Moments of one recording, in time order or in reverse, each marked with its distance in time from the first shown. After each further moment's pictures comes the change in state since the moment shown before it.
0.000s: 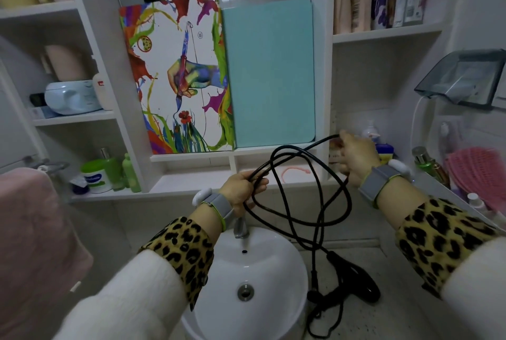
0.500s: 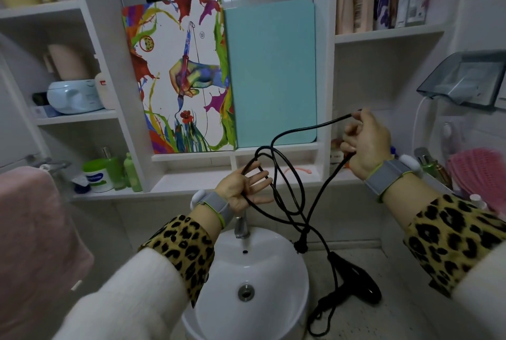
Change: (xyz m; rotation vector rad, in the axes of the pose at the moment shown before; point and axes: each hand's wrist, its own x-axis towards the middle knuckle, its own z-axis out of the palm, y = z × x) left_hand -0.007 0.016 -0.002 -0.461 -0.076 -0.147; right_hand -0.016 -0.029 0.003 0.503 0.030 -0.182
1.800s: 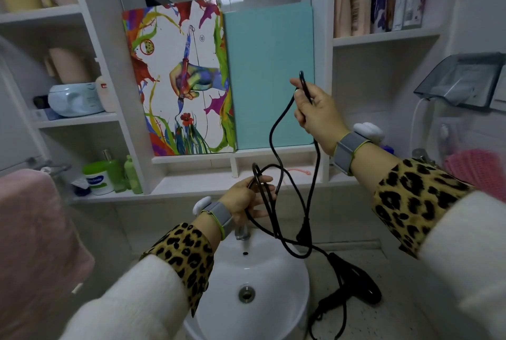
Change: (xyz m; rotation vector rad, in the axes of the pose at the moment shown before) left_hand -0.011 -0.020 -0.006 0.356 -0.035 0.030; right_hand -0.007 -0.003 0.073 -0.471 -0.524 -0.348
